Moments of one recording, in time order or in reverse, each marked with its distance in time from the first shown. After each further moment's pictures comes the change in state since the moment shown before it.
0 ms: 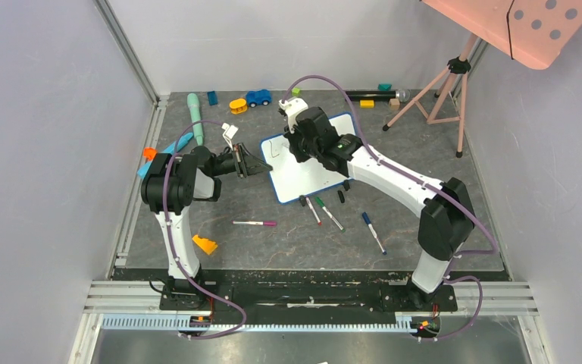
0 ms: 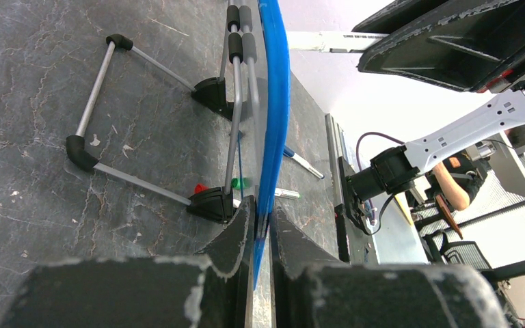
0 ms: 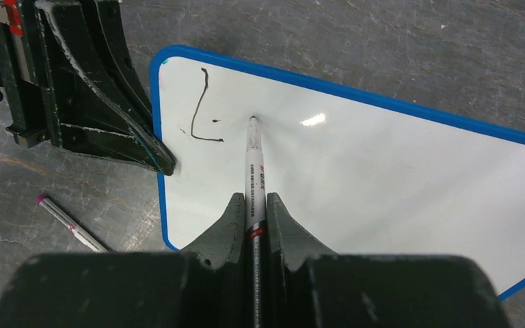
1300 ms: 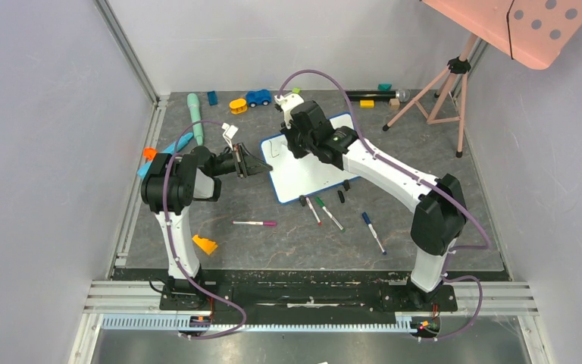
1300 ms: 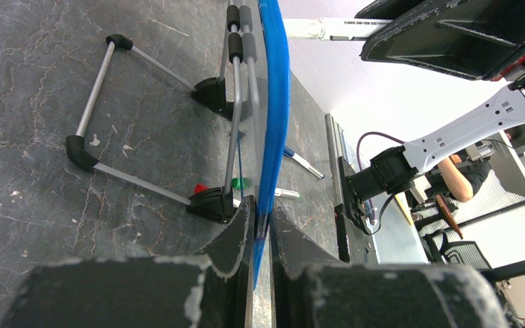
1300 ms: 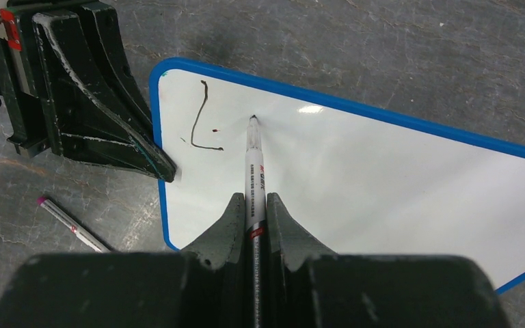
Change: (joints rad) left arm 0.000 0.000 0.000 0.000 0.000 0.000; right arm 0.001 0.064 0.125 -0.116 0.014 0.004
